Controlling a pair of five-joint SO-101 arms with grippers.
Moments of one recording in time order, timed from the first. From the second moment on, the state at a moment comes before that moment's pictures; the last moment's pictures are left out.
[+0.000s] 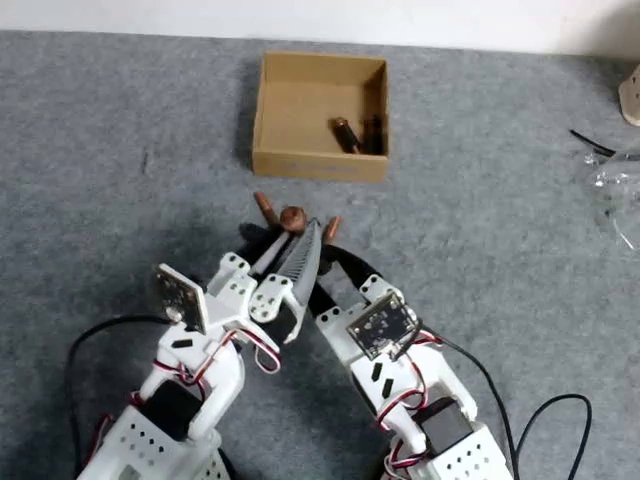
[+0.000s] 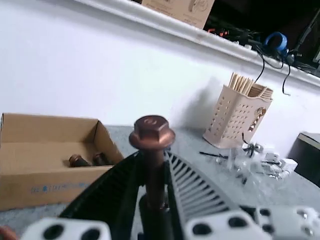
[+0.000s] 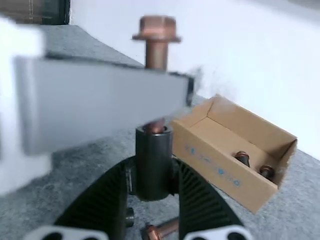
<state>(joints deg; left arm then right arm) 27.7 -93.2 92.6 4.8 22.3 -35.5 -103.6 95.7 20.6 16.4</state>
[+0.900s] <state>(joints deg) 26.2 -93.2 95.5 8.1 21.9 -34.2 -103.6 95.7 20.7 16.4</state>
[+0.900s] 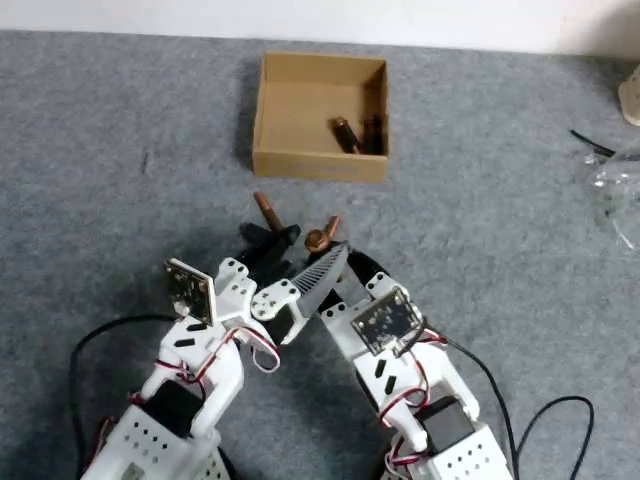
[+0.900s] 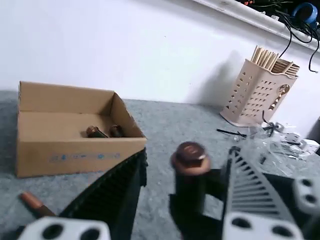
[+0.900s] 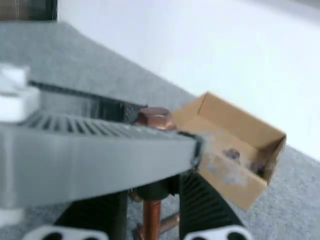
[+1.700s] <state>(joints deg) 15.3 -93.3 93.1 8.7 20.1 -30.8 -103.6 95.7 17.8 16.4</state>
